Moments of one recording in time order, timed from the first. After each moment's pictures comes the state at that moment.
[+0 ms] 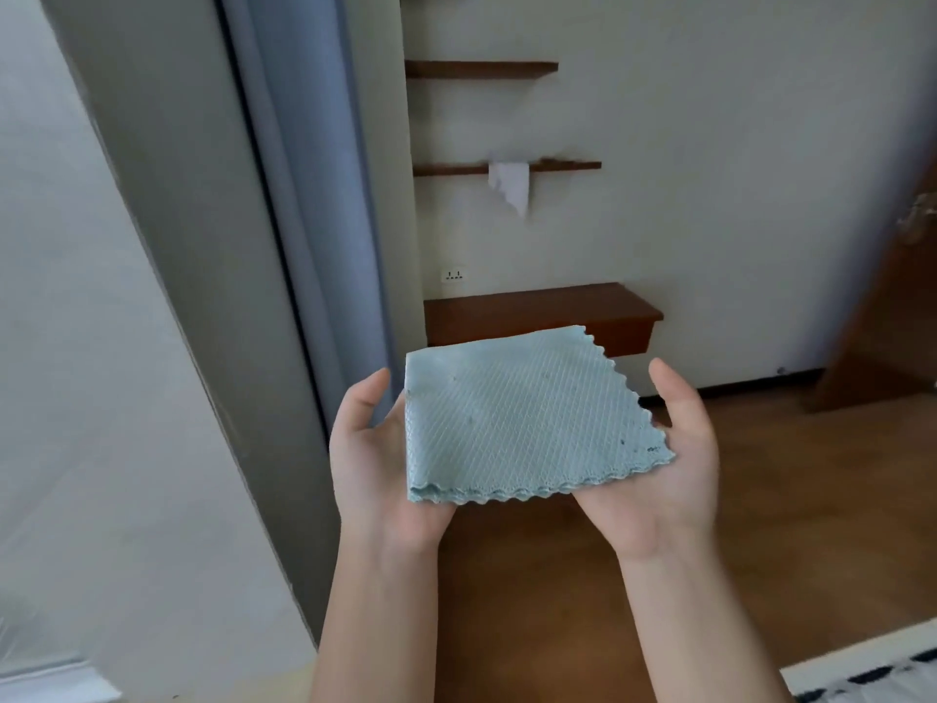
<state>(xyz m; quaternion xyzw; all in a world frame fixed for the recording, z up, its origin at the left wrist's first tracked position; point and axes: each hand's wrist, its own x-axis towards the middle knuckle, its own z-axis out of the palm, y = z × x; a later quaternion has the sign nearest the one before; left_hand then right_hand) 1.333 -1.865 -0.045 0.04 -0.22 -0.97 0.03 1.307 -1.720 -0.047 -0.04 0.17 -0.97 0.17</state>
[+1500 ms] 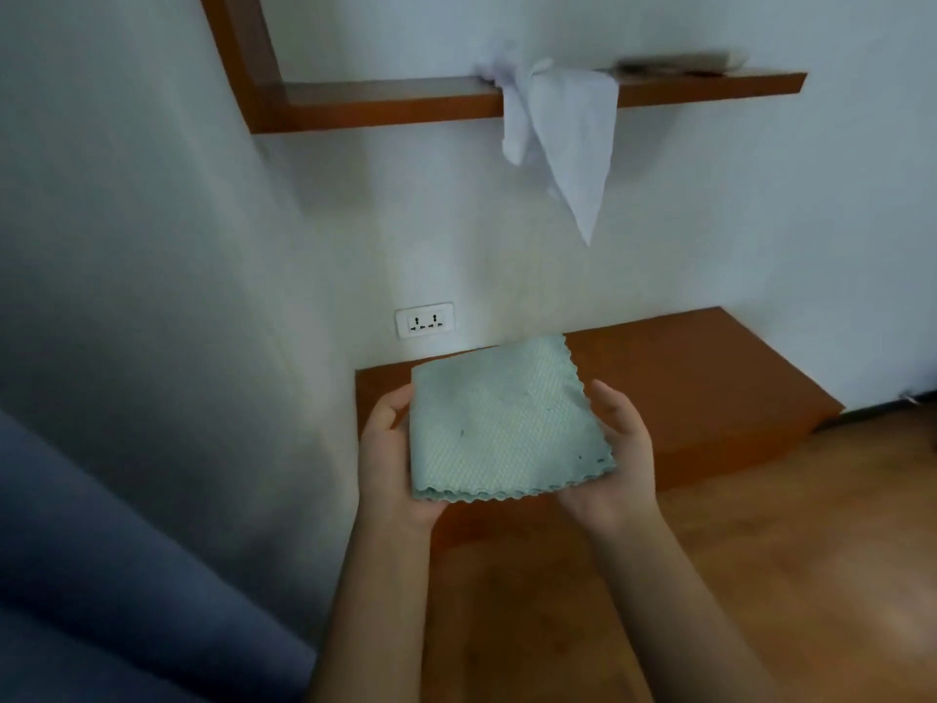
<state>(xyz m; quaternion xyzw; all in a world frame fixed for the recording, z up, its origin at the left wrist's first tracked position) 0.495 -2.034 -0.152 0.19 -0.30 -0.93 0.03 0.472 -1.889 -0.157 0.05 0.19 -0.95 0.24</state>
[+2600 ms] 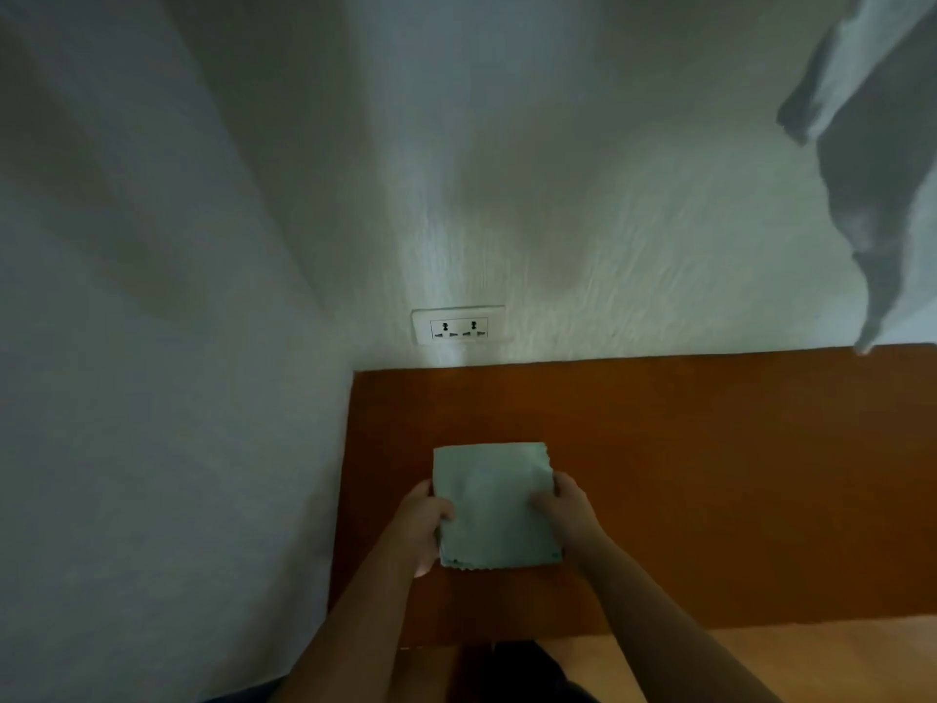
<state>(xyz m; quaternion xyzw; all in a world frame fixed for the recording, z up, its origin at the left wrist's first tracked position) 0.270 -2.121 -0.371 0.43 -0.48 -0.75 -0.15 0.202 -1.962 -0.381 0.10 0.77 -0.51 0.37</state>
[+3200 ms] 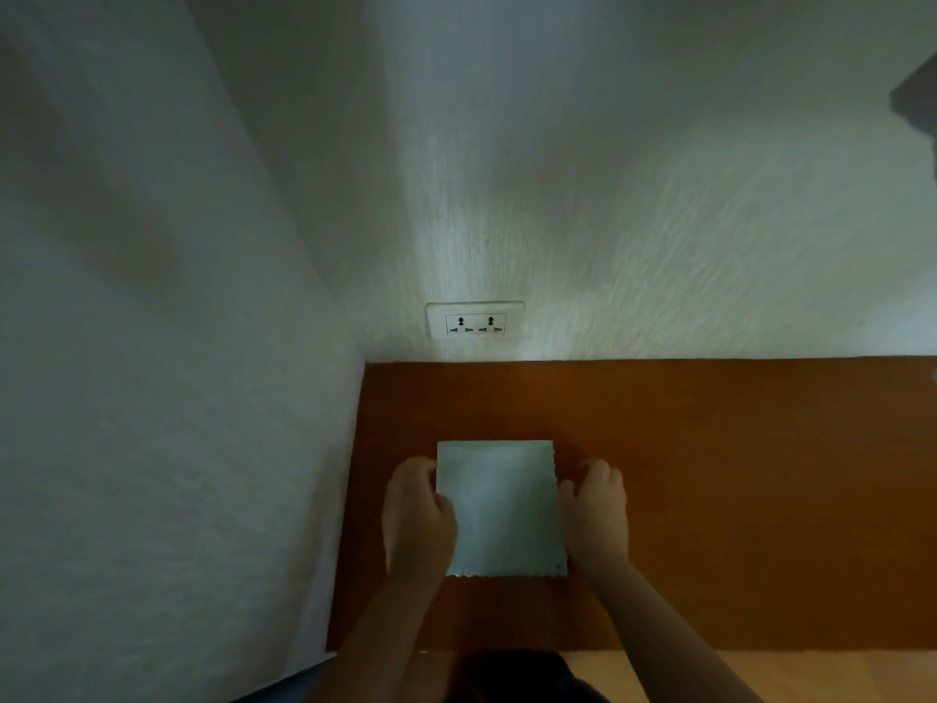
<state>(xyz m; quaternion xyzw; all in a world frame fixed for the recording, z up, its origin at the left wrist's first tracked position) 0.283 -2.114 -0.387 0.34 -0.88 -0.33 0.08 0.198 -1.963 -0.380 0.04 0.92 -0.33 0.20</state>
